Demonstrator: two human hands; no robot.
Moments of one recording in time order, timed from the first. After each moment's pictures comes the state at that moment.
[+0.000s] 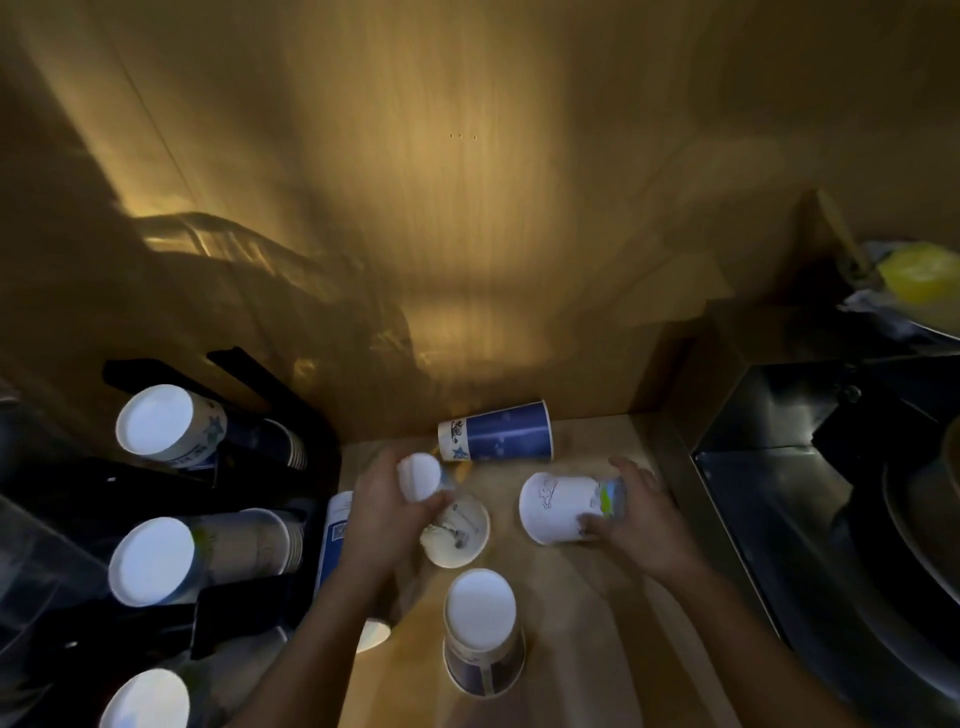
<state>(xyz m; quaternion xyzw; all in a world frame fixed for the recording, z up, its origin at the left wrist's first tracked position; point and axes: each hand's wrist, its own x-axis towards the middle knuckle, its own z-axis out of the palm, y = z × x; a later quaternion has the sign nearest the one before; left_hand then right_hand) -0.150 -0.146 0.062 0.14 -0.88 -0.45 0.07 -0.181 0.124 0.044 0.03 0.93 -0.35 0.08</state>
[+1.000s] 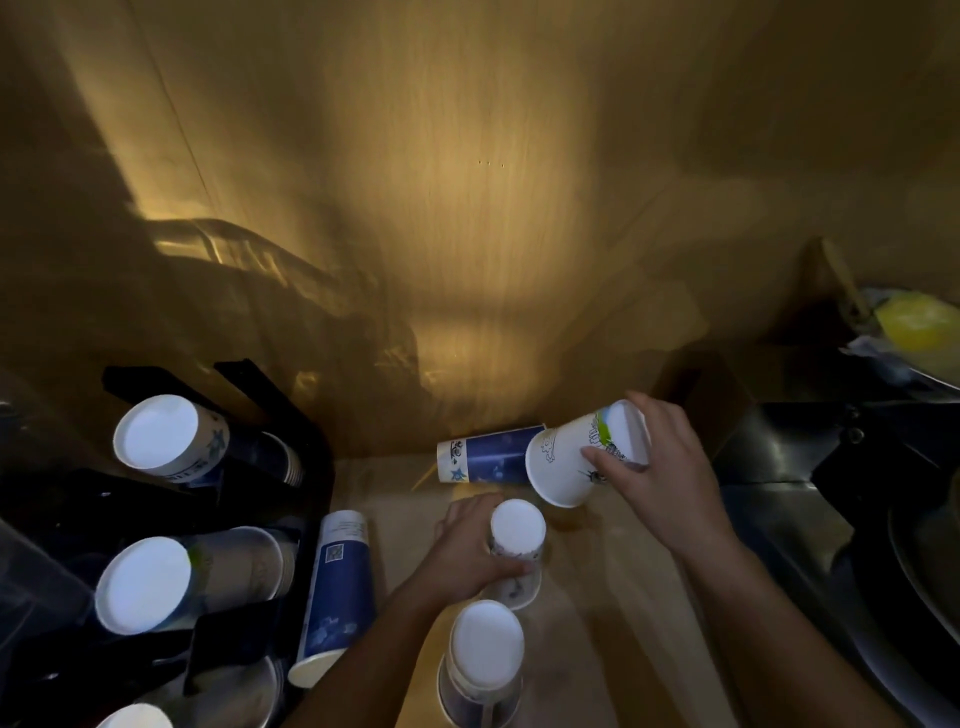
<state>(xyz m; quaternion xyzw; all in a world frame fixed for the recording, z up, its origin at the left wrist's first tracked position) -0.170 -0.097 0.025 -0.02 -0.88 -0.46 -0.11 -0.194 0.104 0.140 -0.06 0.92 -0.36 -0.14</state>
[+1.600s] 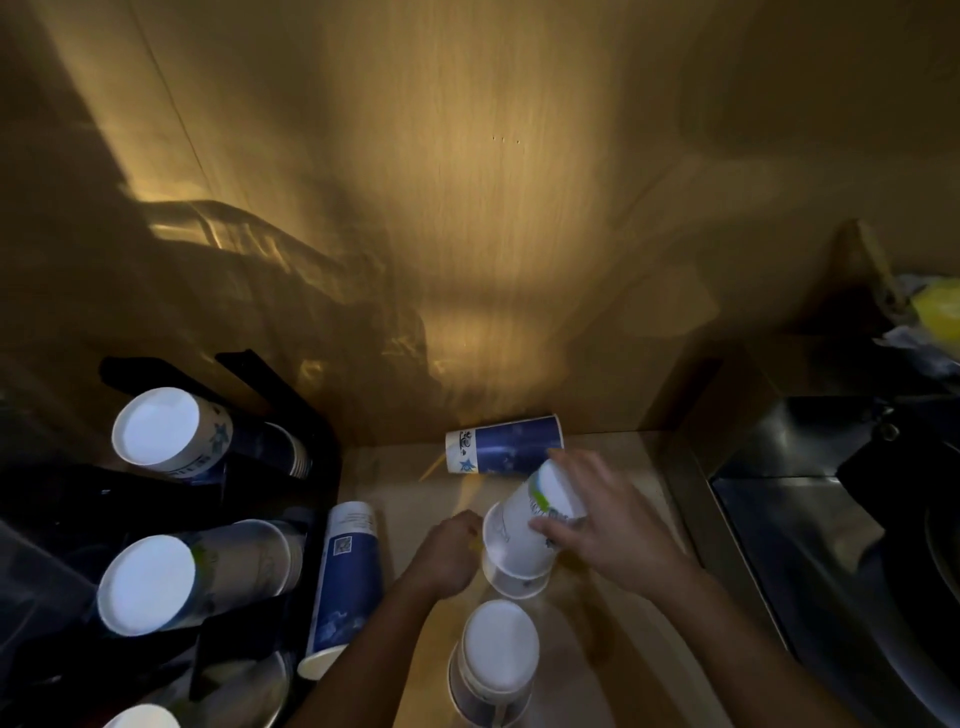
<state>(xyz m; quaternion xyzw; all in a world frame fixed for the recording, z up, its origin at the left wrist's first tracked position) -0.175 -0.121 0.002 0.05 -0.88 -0.43 -0.20 -0.182 0.070 0.101 -0.19 0.93 -0.30 0.02</state>
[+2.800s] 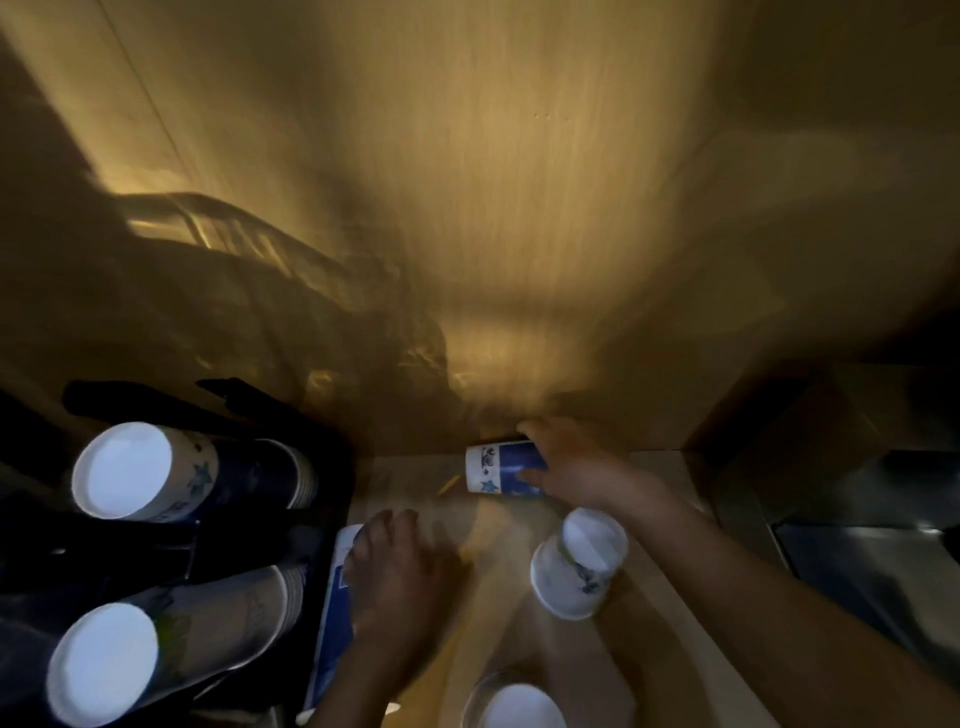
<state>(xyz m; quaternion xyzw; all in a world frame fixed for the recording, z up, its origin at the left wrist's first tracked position) -0.164 -0.154 0.023 0.23 -0.95 -0.19 -0.03 -0.304 0.010 0.083 -0.28 0.94 -0.11 0.14</state>
